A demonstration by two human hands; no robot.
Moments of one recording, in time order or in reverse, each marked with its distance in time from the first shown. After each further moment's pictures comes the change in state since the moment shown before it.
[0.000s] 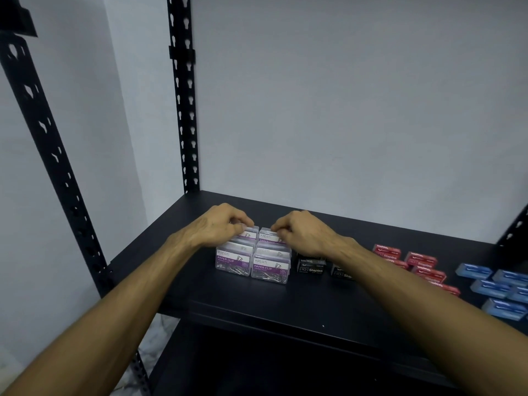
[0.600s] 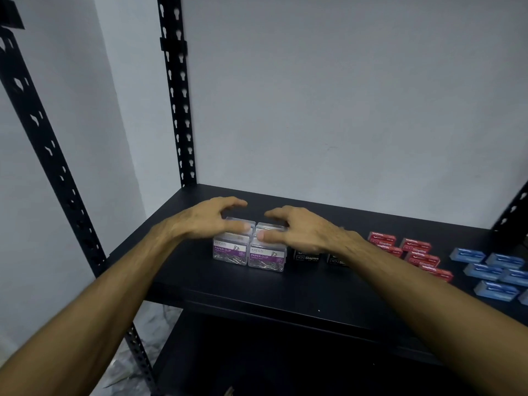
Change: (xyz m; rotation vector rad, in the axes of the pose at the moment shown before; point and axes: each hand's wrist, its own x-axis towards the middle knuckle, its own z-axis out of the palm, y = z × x) left_hand -0.020 0.008 -0.013 -0.018 -0.132 -0.028; right_hand -0.019 -0.001 0.001 0.024 -0.082 0.010
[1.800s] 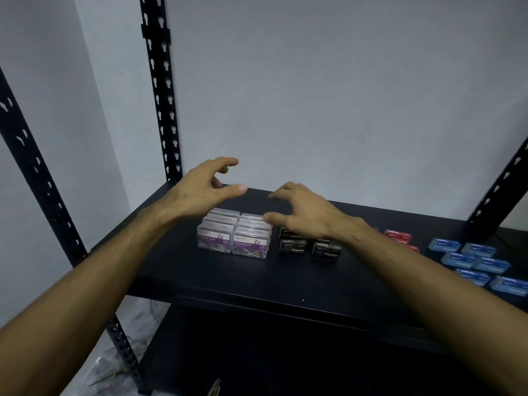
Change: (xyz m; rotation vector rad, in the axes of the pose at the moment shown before) left_hand -0.008 0.038 -0.012 -0.064 0.353 0.147; right_hand -0.018 0.015 -0.023 -0.171 0.215 -0.052
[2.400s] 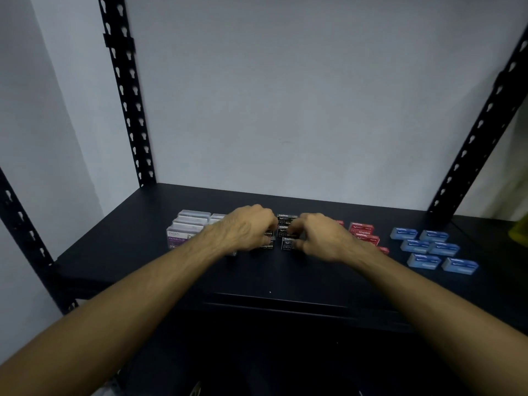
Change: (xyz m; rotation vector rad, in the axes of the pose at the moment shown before) left_hand 0.011 0.088 0.119 0.642 -0.390 0.244; right_hand -0.077 0.057 0.004 -0.084 -0.066 0.141
